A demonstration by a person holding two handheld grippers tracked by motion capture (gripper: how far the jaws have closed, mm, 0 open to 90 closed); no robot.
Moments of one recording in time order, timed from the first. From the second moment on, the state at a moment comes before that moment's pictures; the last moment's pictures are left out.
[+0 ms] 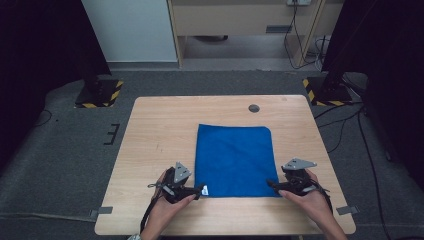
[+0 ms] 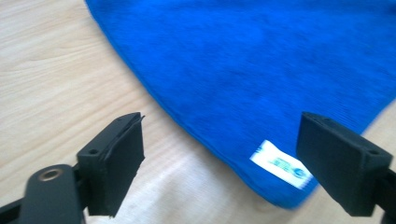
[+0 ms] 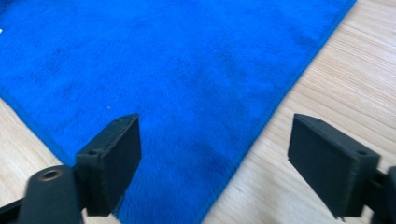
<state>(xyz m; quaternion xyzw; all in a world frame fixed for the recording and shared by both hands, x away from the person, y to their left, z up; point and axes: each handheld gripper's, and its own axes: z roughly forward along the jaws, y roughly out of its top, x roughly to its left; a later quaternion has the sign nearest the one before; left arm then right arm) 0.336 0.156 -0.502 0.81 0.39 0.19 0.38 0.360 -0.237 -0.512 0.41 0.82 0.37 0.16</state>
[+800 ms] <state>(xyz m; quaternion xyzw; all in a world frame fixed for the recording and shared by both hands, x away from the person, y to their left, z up) 0.387 0.198 -0.511 0.79 0.43 0.20 0.39 0.373 -0.172 -0.510 0.37 0.83 0.40 0.16</state>
